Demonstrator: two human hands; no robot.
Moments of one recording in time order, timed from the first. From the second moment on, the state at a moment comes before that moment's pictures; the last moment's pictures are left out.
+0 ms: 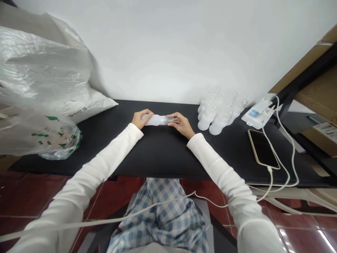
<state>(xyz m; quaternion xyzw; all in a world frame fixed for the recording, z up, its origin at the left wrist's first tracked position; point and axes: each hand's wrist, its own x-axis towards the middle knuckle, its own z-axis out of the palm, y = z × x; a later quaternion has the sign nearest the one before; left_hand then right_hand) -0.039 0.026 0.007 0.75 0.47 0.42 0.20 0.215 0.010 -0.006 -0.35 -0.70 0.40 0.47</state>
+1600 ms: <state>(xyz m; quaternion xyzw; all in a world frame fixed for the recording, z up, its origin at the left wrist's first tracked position) -0.013 0.003 0.009 0.77 0.42 0.47 0.08 0.205 -0.010 0.018 -0.53 -0.72 0.21 0.39</state>
